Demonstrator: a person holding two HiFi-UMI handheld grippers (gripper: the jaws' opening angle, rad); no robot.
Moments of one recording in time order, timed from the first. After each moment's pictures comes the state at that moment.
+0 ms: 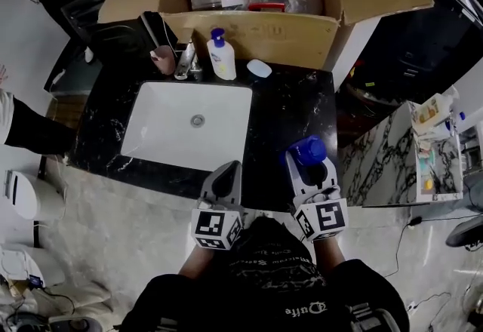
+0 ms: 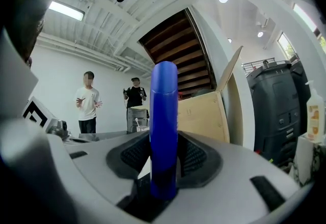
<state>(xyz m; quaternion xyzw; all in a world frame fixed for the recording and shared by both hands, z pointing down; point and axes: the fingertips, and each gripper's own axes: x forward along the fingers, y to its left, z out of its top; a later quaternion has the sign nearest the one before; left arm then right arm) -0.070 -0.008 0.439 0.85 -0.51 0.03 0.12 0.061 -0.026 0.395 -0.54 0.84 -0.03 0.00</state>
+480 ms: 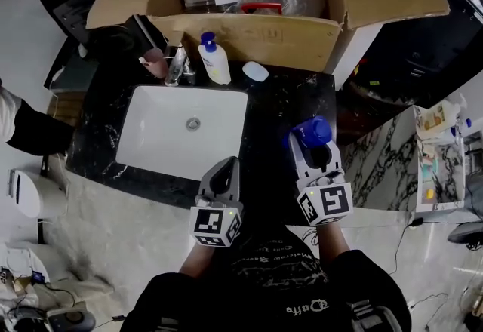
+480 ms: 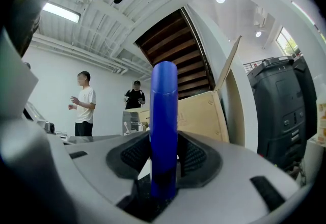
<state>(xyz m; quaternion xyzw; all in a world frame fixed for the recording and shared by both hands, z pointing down) -0.053 -0.057 0.442 0.84 -0.53 0.05 0.13 0.093 -0.105 0.390 -0.54 0.84 -0.02 0.02</state>
